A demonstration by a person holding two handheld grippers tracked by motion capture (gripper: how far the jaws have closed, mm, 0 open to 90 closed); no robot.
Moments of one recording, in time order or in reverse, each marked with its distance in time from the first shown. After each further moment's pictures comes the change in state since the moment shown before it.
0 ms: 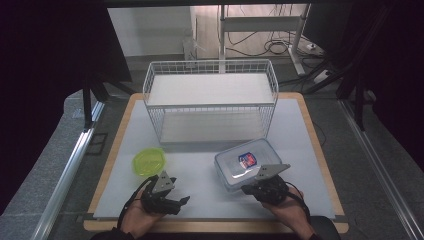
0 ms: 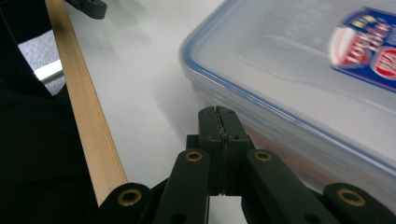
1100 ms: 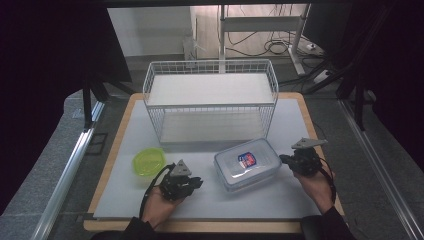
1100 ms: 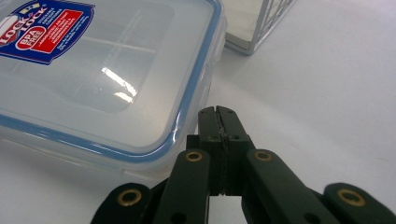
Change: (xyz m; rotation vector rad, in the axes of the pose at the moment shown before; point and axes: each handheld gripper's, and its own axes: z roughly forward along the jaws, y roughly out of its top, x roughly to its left) left arm -0.001 0.046 0.045 0.000 -0.116 -0.090; right arm -0.110 -0.025 -0.049 -0.015 -0.349 0.207
